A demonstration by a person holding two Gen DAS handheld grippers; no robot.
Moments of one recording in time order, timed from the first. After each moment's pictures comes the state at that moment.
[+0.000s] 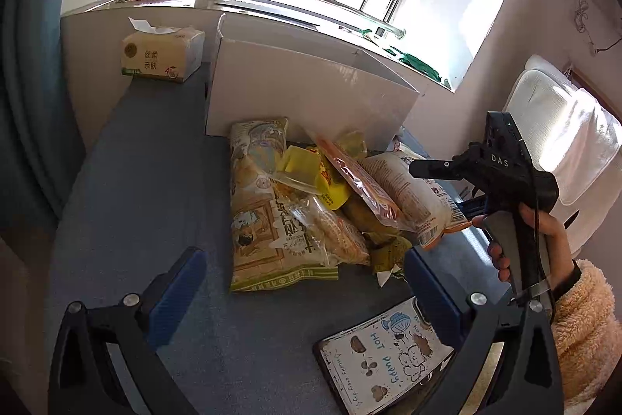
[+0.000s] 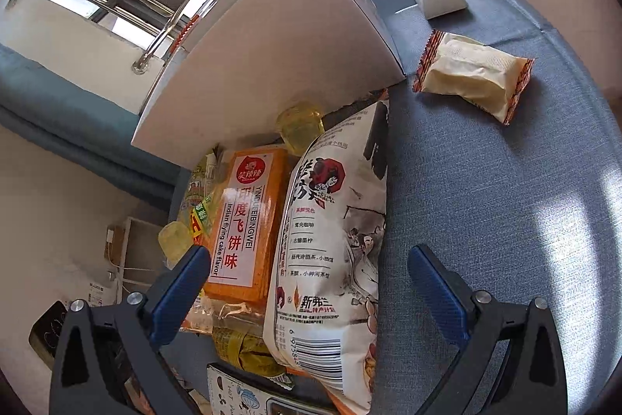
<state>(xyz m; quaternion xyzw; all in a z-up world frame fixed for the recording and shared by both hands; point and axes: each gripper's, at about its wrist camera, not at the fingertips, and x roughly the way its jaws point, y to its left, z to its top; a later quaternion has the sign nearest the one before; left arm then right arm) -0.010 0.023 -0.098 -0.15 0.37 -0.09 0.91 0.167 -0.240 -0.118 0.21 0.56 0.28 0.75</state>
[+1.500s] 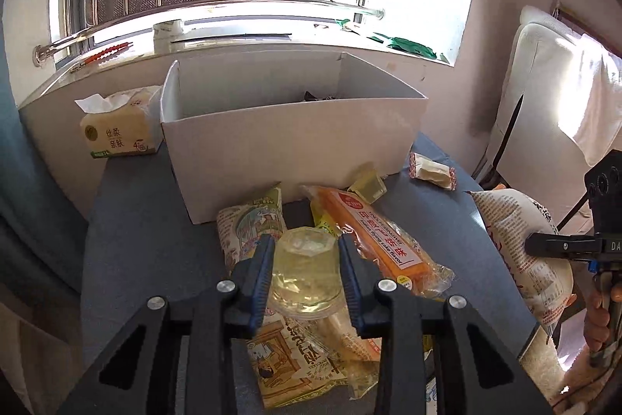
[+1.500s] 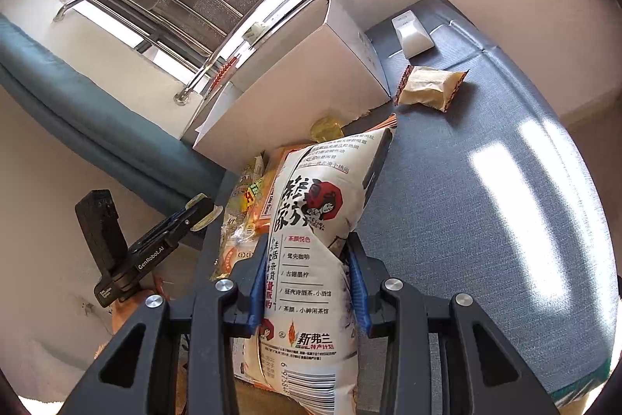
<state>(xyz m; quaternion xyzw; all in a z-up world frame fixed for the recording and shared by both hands) 0.075 0.007 -0.065 -0.03 0.35 -0.11 0.93 0.081 -0.297 -0.074 0.26 0.46 0.30 0.79</state>
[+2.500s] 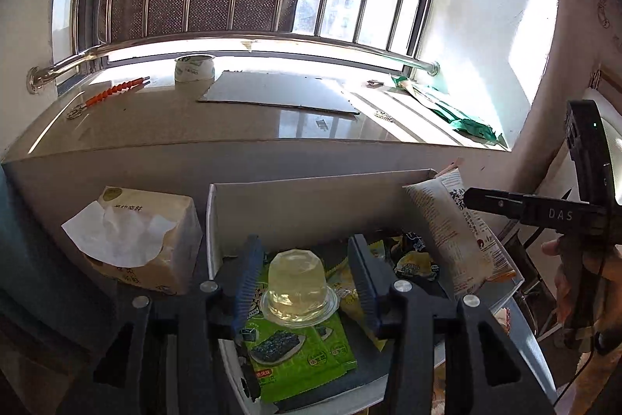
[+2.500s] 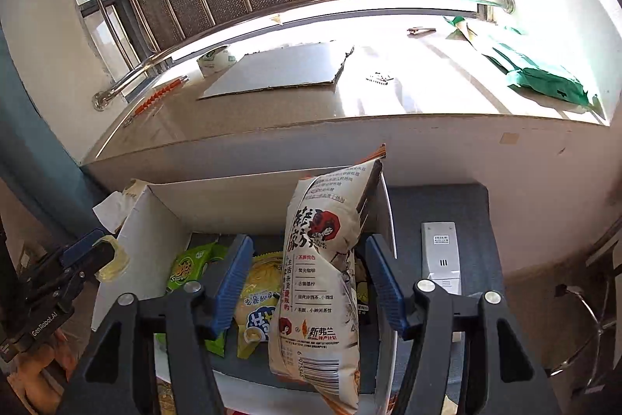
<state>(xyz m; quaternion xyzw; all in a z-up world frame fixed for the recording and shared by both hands) 0.266 0.077 -0.009 -0.07 0.33 -0.06 0.94 0.345 -0.177 0.005 0.05 0.44 0.20 0.87</state>
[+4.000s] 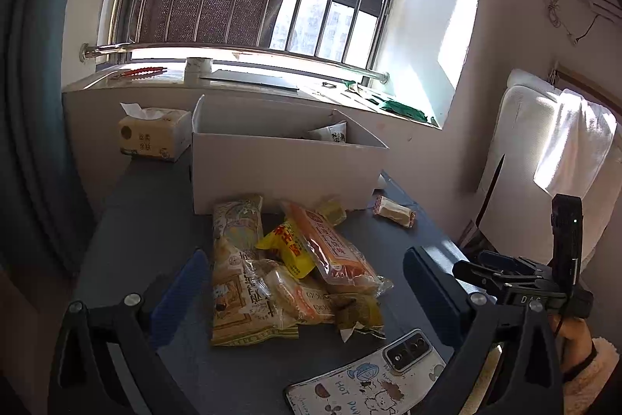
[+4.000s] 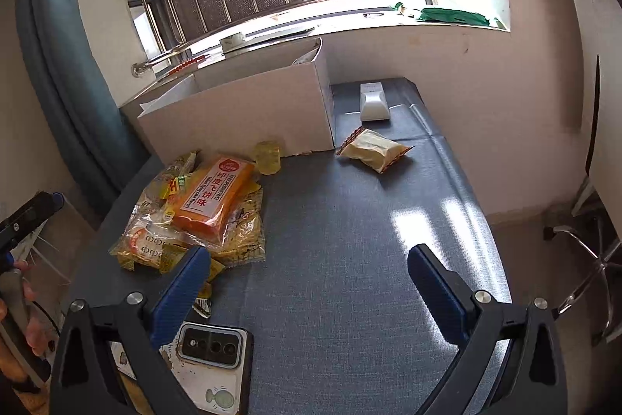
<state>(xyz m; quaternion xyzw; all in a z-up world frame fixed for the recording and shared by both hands) -0.019 -0.011 -0.044 -0.10 0.27 -0.07 0.96 0.057 -0.292 -0.068 0.05 0.38 0.20 0.90</state>
